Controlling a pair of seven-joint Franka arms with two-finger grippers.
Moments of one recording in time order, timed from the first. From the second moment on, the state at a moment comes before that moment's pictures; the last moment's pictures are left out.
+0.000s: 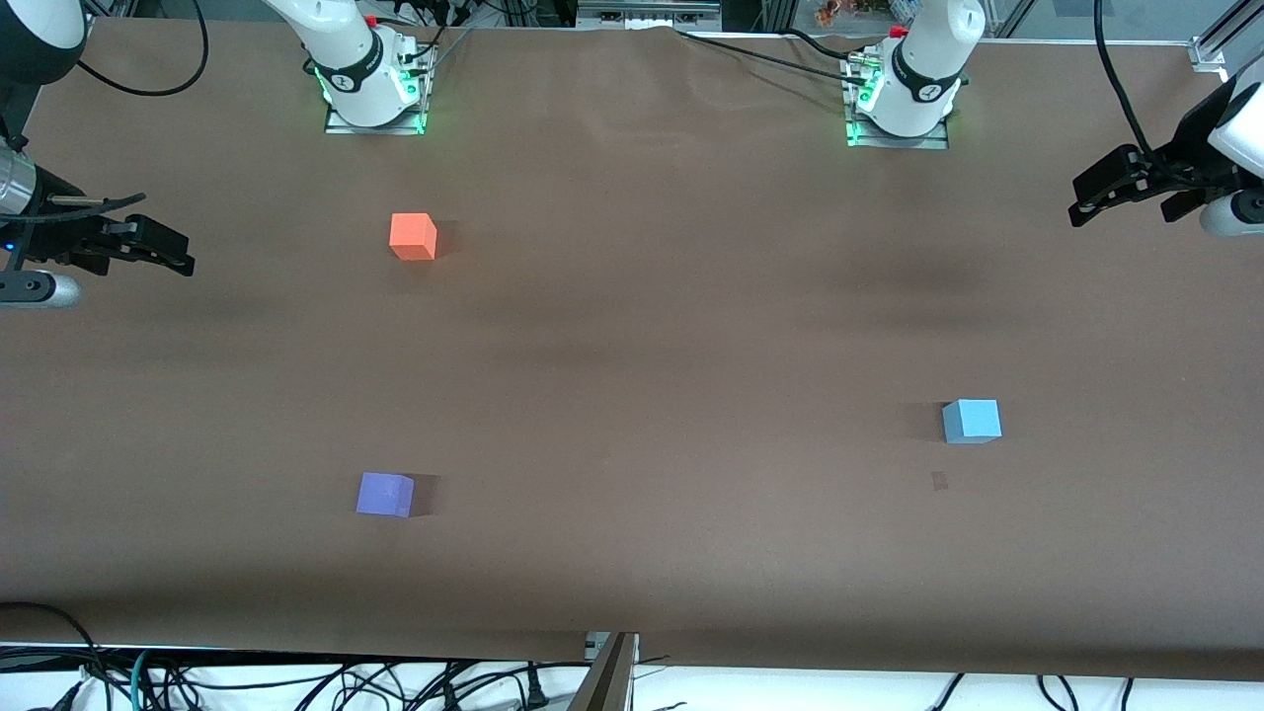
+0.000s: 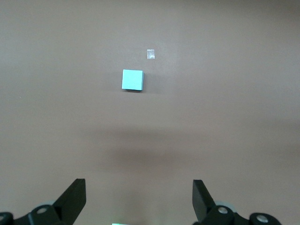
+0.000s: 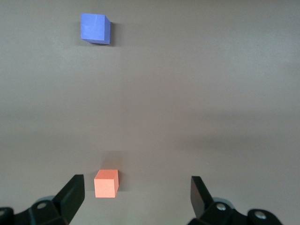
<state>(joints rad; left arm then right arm) -0.06 0.01 0.00 -1.47 0.00 1.43 -0.15 0.01 0.11 0.00 -1.53 -0.01 1.57 0.00</state>
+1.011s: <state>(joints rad) -0.04 0.01 0.01 -1.47 0.00 1.43 -0.15 0.01 0.11 0.00 -1.53 -0.01 1.57 0.00</state>
